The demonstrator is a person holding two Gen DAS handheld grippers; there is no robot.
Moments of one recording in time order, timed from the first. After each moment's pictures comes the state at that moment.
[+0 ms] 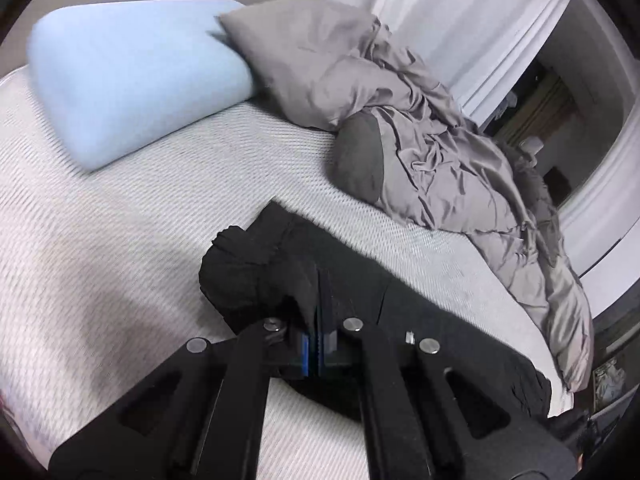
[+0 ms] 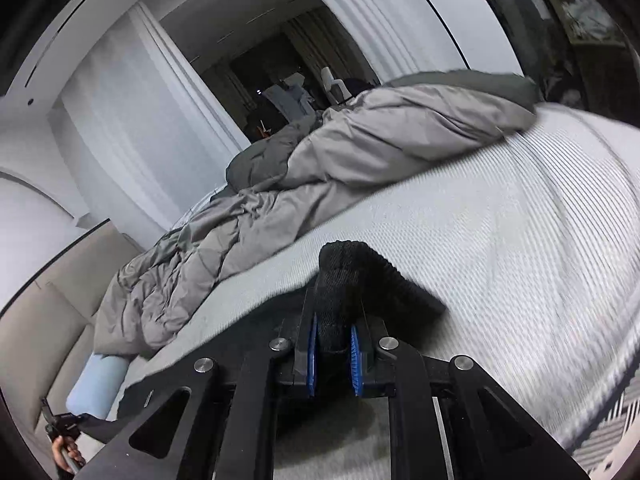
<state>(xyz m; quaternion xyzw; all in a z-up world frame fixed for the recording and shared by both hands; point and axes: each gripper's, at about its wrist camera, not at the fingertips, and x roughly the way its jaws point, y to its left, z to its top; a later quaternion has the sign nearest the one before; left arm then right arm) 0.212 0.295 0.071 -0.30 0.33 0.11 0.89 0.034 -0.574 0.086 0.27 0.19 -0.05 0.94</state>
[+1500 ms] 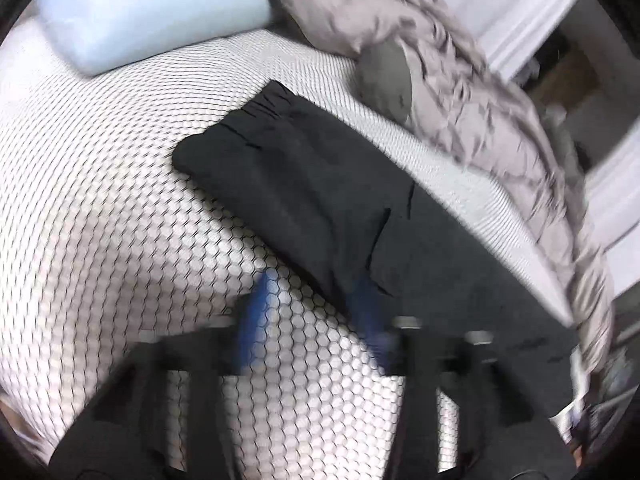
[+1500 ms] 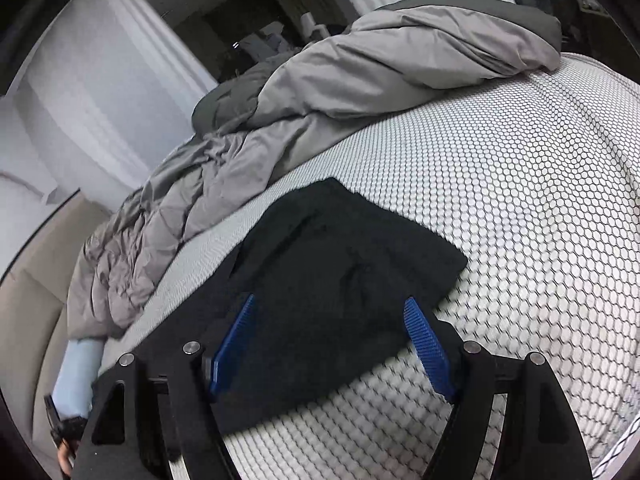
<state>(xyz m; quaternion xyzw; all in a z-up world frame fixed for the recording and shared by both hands) 0.184 0.269 0.010 -0.32 0.38 0.11 0.86 0.092 -0.560 0.014 0.27 0.29 -0.04 0.92</state>
